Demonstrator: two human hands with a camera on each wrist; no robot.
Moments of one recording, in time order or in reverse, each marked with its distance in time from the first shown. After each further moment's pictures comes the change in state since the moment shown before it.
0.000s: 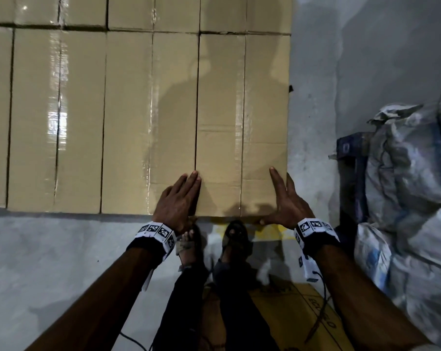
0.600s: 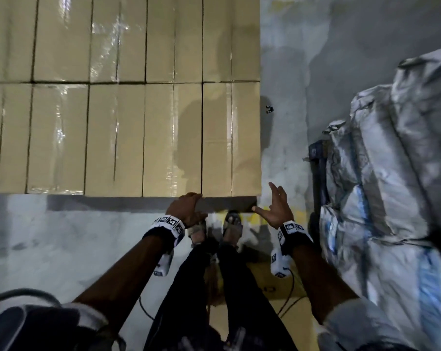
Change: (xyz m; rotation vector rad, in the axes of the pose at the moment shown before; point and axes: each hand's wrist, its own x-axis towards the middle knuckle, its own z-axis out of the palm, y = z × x) left_hand -0.152 0.084 -0.160 -0.277 -0.205 -0.142; right_hand -0.193 -0.049 -0.061 0.335 0.133 0.114
